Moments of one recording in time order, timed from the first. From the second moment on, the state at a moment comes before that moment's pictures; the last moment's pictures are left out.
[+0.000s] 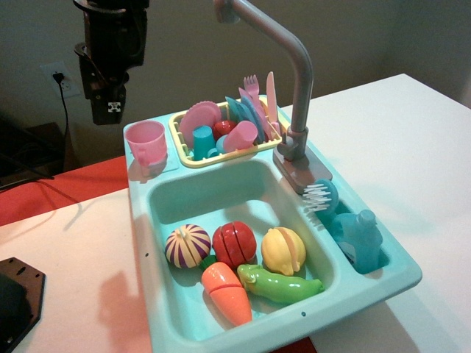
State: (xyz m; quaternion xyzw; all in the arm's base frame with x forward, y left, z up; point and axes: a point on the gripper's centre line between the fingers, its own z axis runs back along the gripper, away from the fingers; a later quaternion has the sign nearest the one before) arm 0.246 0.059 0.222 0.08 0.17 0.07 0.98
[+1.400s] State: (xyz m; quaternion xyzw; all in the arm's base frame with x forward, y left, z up) arm 0.277 0.086 0.149 0.10 0.21 0.10 0.97
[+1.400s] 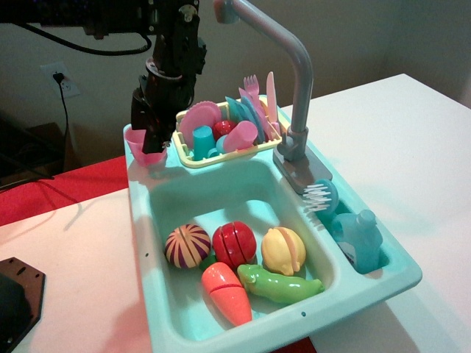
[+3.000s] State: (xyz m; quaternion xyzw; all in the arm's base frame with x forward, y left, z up) arm 0.325 -0.019 0.132 0.10 0.18 -0.02 0.98
